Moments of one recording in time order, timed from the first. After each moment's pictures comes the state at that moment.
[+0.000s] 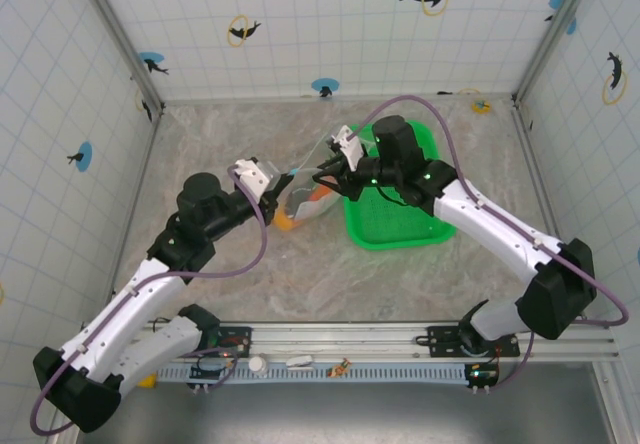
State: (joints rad) left arm -0.57 0.85 0.78 -0.11 0.34 0.21; right arm 0.72 1.42 1.24 -0.30 -0.53 -0.08
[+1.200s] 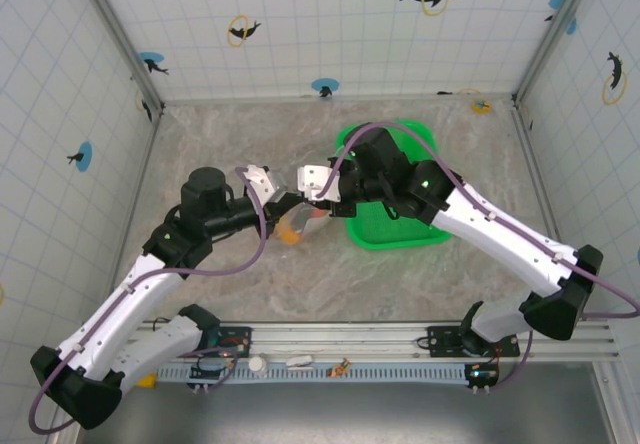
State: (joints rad) left arm -0.57 0.87 0.85 -0.33 0.57 0.23; right arm 0.96 1.42 1.50 -0.67 -0.30 -0.74
